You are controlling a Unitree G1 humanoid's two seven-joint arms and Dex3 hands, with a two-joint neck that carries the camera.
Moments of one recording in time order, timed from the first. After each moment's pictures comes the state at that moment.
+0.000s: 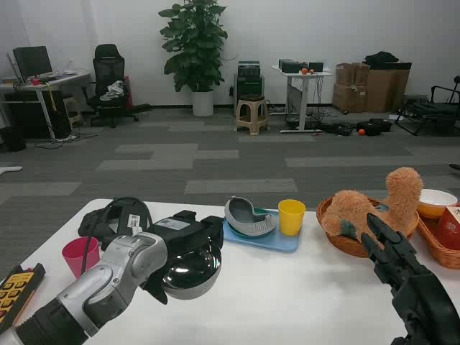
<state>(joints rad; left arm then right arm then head) -0.42 0.65 -0.17 -0.07 0.76 0.23 -0.43 -0.46 -0.43 0.34 0.42 0.48 -0.58 0.13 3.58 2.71</state>
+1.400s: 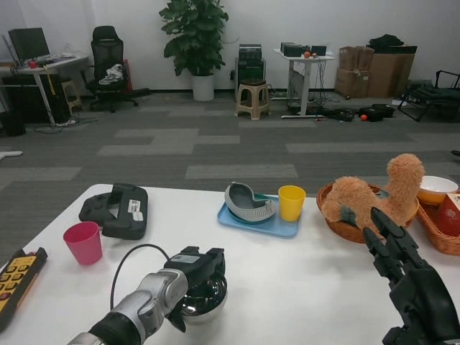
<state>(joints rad) -0.50 0.29 -0.08 0.65 0.97 0.01 -0.10 -0.46 -0.43 0.40 0.47 0.56 -0.62 0.12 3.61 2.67</state>
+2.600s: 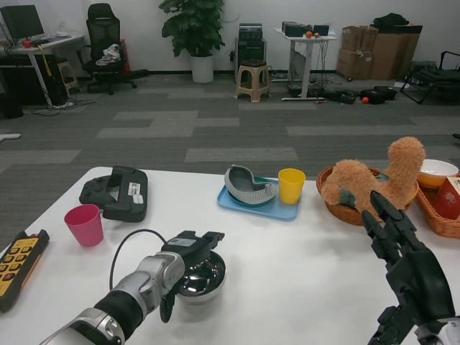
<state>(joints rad) -0.53 0.28 0.01 0.77 1.03 -0.08 -0.06 -0.46 -0.43 0.40 0.48 0.57 -0.62 0.12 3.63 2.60</state>
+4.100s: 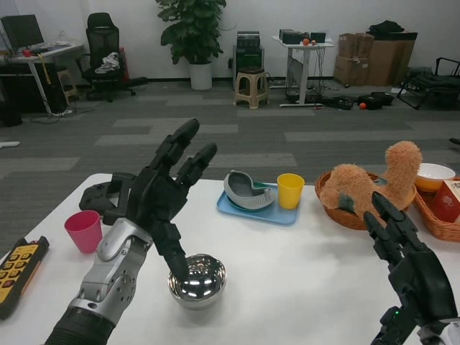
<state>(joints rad) -0.32 0.28 0.25 0.09 -0.57 -0.31 -0.40 -0.49 -0.42 0.40 0.51 0.57 -0.63 0.11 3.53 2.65</state>
